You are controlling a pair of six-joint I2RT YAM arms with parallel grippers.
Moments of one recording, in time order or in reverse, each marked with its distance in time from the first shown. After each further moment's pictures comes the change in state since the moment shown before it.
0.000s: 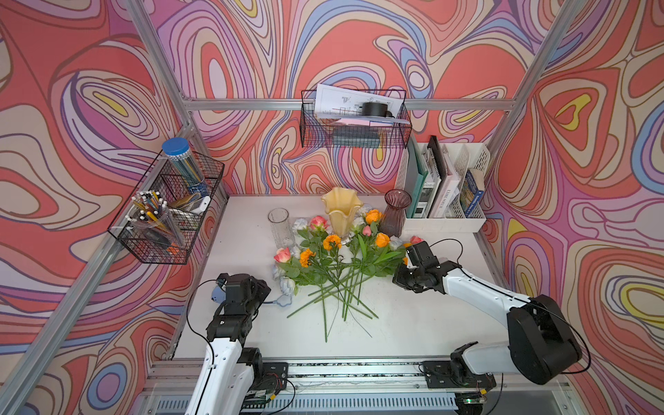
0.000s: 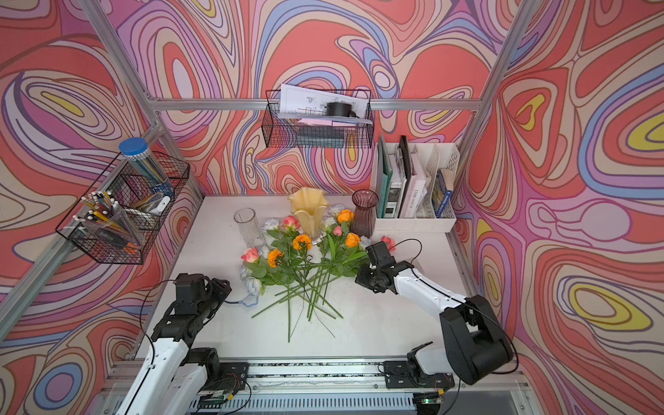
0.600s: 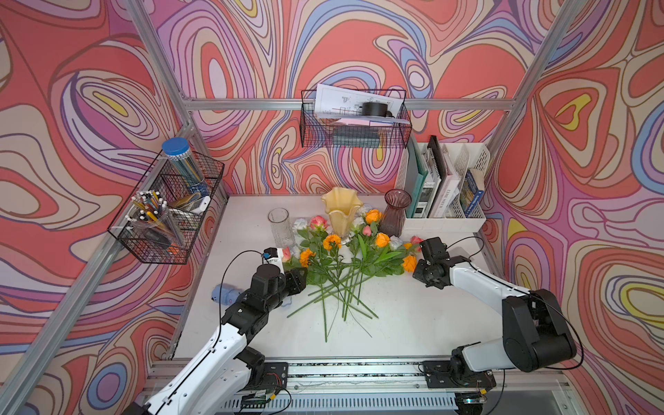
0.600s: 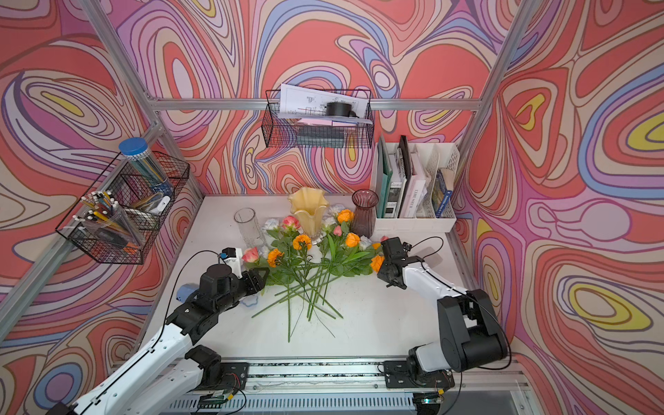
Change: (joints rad) left arm -0.468 0.208 0.093 0.321 0.056 0.264; right arm -0.168 -0.005 0.026 -0.071 0.265 -0.077
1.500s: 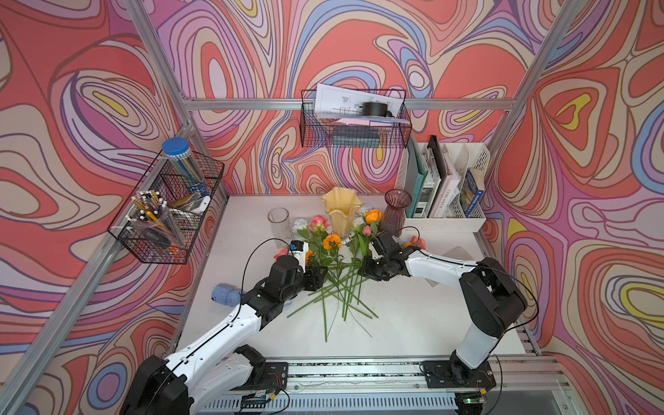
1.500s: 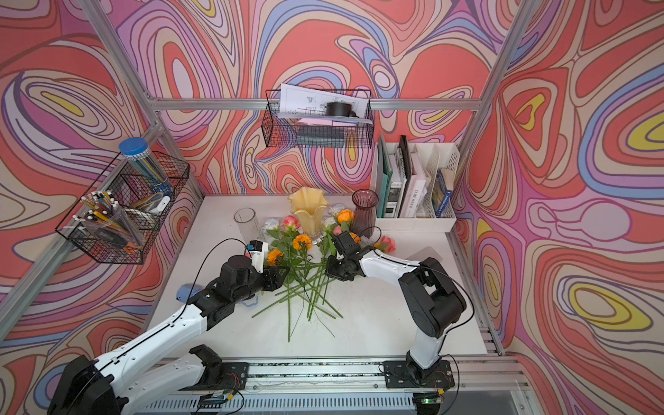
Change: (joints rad) left arm -0.092 0.179 0.065 0.115 0.042 0.127; right arm 0.356 0.341 0.281 0.145 -0.396 0.098
